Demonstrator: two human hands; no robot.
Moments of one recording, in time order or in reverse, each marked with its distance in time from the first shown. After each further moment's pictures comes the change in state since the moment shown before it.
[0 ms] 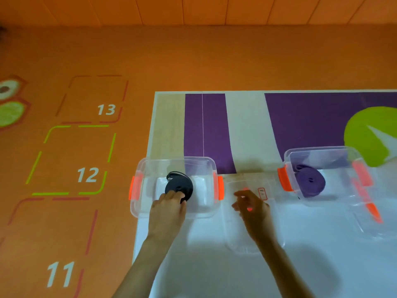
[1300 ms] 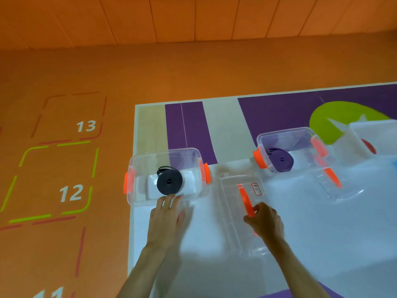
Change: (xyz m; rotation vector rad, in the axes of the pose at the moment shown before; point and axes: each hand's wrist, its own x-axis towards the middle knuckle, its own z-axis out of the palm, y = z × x) left_hand -0.073 -0.013 0.025 -0.046 -0.006 0.197; right_hand -0.076 0.065 -0.038 -0.479 -0.066 0.422
